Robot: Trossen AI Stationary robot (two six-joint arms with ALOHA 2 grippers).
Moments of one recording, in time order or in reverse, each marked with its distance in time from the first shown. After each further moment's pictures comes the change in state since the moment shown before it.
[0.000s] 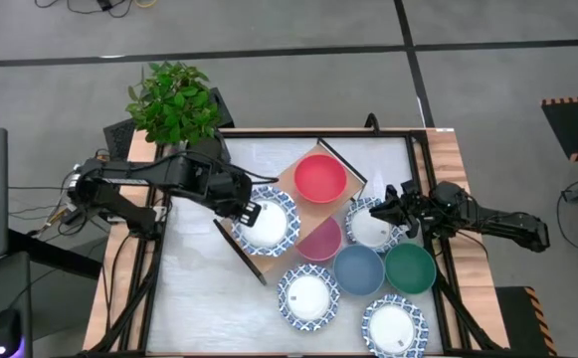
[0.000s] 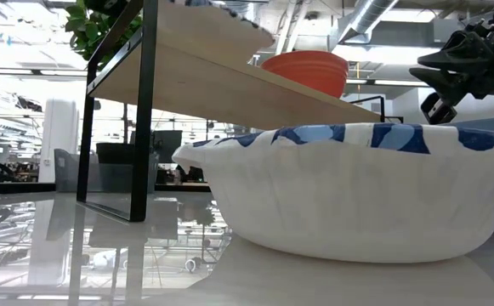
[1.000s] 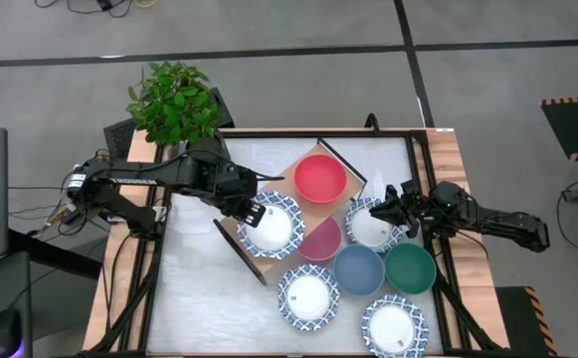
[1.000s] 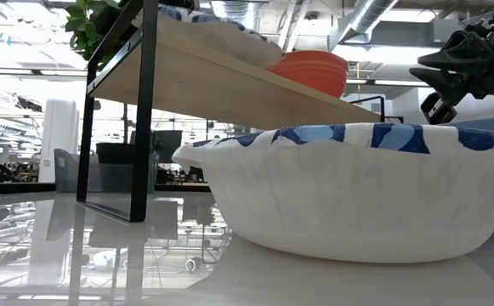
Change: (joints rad) left arm 0.049 -0.008 -0.129 0.141 0.087 0.090; right arm 0.000 0.000 0.000 0.000 -0.002 0.003
